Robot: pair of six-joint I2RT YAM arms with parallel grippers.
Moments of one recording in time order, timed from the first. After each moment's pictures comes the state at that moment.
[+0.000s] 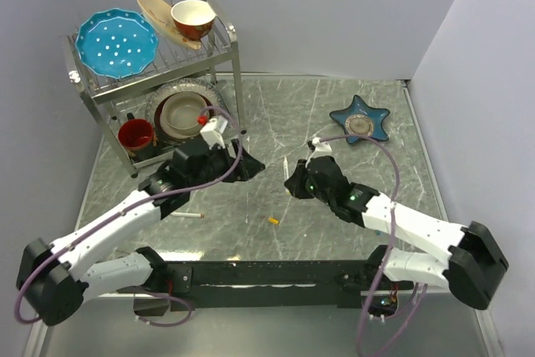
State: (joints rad) left arm -0.70 1.04 0.78 -0.07 0.14 -0.73; right arm 0.80 1.11 0.63 -0.11 0.17 0.67
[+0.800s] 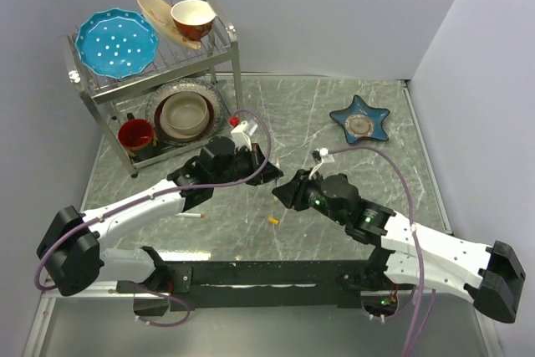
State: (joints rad) left arm -0.81 1.26 0.83 0.11 0.23 -0.77; right arm 0.96 0.87 0.53 0.04 0.14 0.76
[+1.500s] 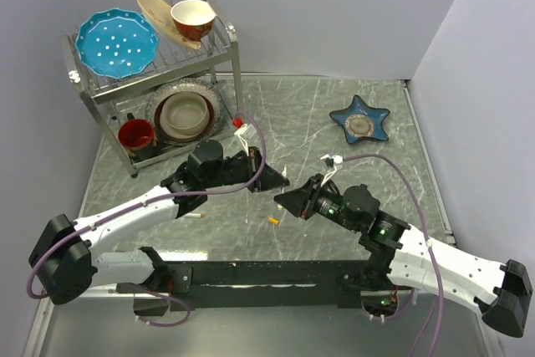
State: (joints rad) left arm -0.81 1.19 0.77 0.31 0.51 -0.81; right arm 0.96 0.68 0.42 0.16 -0.01 0.78
